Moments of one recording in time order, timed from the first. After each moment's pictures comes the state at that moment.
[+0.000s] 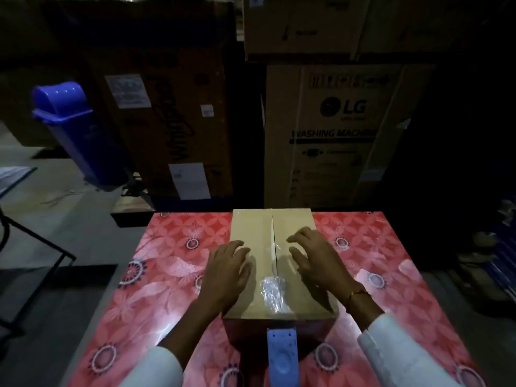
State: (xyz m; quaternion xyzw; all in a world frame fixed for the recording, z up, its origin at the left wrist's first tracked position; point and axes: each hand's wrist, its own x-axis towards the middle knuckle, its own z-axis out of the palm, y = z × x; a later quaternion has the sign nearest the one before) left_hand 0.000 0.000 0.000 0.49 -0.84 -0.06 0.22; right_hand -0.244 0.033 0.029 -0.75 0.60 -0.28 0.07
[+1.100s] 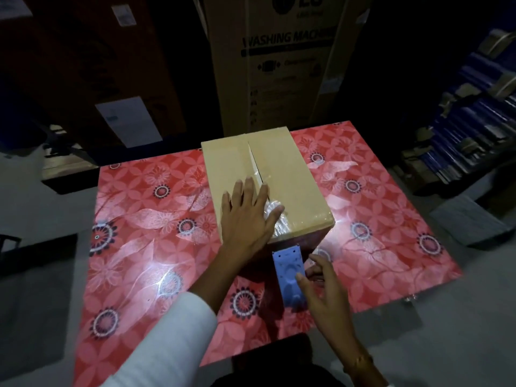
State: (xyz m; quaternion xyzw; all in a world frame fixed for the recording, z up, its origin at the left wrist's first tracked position) left_hand -0.041 0.024 -0.017 0.46 -0.88 -0.13 0.06; right_hand -0.137 0.233 -0.066 -0.37 0.77 -0.45 0.24
